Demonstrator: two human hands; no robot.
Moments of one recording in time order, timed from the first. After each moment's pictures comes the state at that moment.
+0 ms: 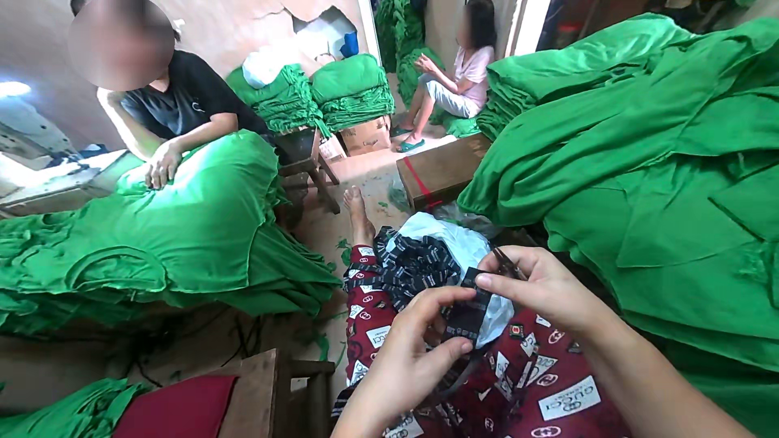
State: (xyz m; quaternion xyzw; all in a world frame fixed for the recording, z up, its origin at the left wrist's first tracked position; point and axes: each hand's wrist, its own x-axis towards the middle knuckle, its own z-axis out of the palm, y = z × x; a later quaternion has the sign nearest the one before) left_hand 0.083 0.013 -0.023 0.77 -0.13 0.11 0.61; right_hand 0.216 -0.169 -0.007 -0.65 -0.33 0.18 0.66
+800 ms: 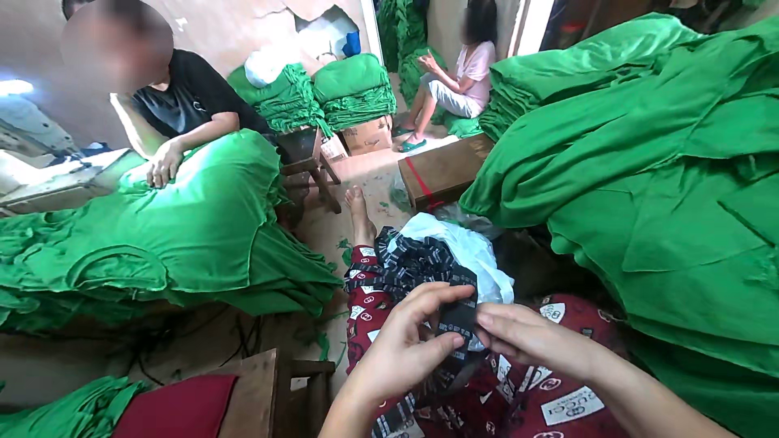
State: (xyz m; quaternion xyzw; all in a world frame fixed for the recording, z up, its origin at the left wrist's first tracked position) left_hand 0.092 0.029 -0.025 0.76 -0.12 0.06 0.64; right_hand 0.200 -0.182 -0.036 -0.63 -0.35 0.43 0.54
